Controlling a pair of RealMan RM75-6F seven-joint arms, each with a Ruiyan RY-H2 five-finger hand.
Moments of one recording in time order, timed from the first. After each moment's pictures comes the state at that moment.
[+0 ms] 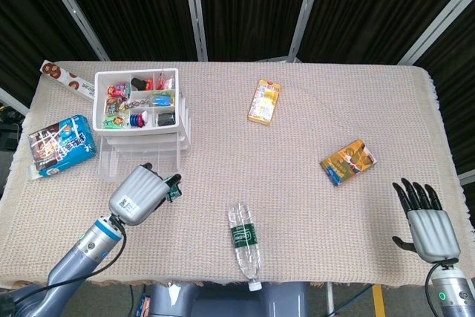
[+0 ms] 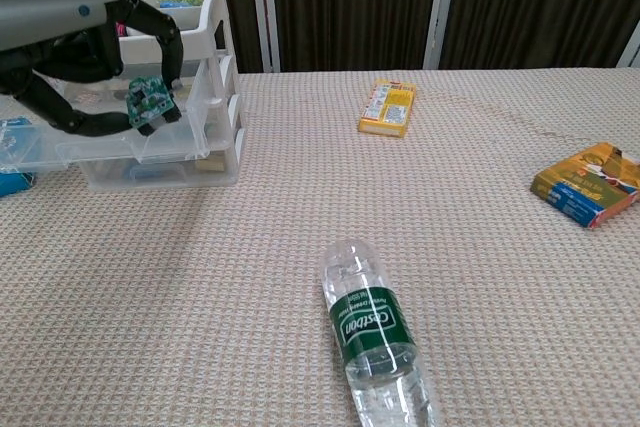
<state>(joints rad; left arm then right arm) -0.62 -1.17 -0.09 -2.08 1.37 1.15 0.82 0.11 -1.09 0.02 -1.69 -1.44 1.37 -0.28</state>
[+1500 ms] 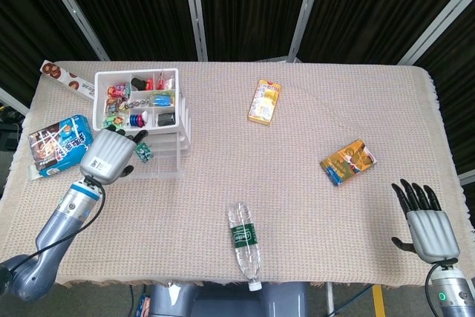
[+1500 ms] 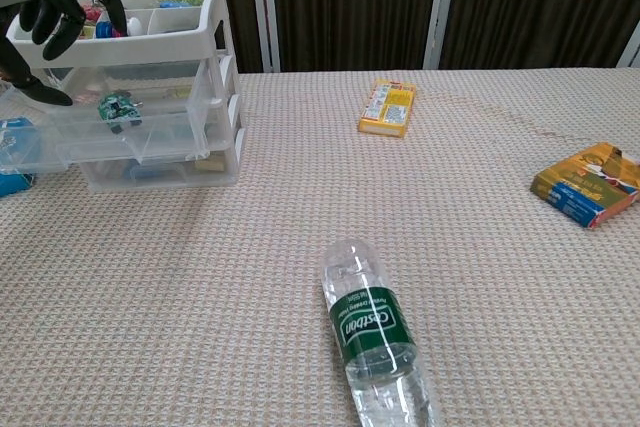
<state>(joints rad) -0.68 -1.13 -0.12 -1.87 1.21 1.17 0.71 0.11 -1.09 0.02 -1.70 -1.44 1.36 -0.28</state>
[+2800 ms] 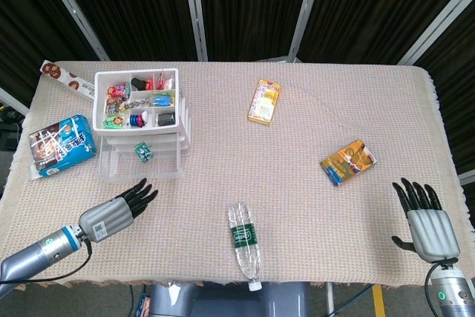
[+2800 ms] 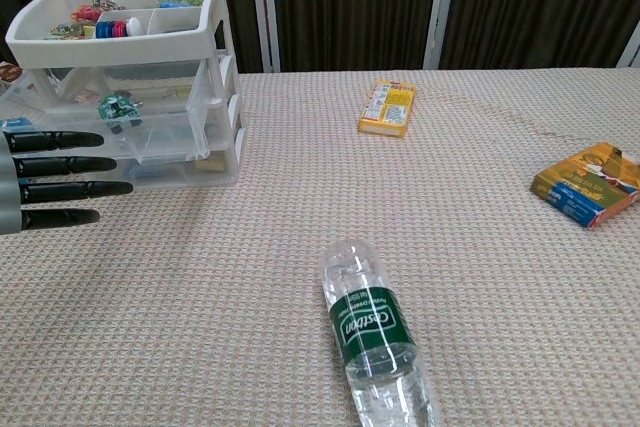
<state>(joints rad) -0.58 -1.10 0.12 -1.53 1.97 1.01 0.87 0.11 -1.09 0.02 -1.70 -1.43 1.37 -0.28</state>
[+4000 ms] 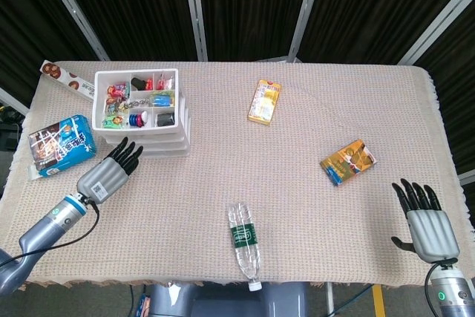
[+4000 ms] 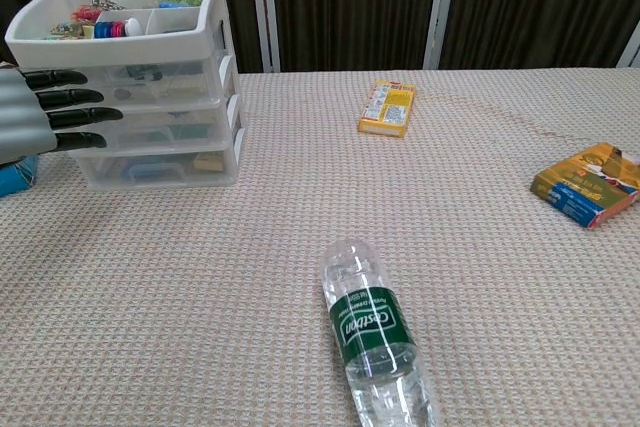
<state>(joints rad) -0.57 -1.20 -0.03 -1.45 1.65 0.95 0.91 0.11 -1.09 0.02 -1.70 -1.43 1.36 -0.28</state>
